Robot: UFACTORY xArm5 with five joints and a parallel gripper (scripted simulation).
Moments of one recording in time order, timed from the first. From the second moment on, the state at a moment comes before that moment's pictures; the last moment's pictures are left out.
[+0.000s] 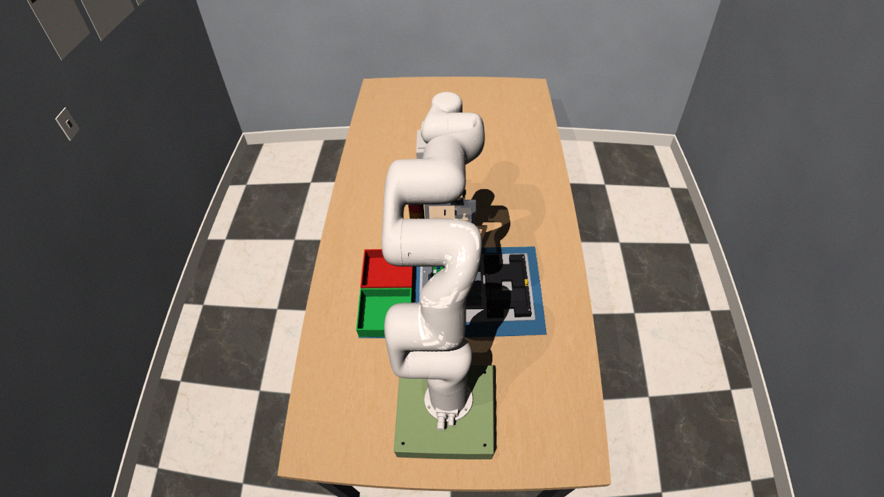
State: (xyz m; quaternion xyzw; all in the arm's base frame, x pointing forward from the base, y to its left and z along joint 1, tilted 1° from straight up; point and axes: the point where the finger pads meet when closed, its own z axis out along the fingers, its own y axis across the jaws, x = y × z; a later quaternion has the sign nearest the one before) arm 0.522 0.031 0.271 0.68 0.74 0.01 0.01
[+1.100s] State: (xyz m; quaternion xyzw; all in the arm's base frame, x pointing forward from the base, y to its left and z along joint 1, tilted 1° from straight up) arm 0.544 0.032 0.254 0.68 0.74 0.00 0.00
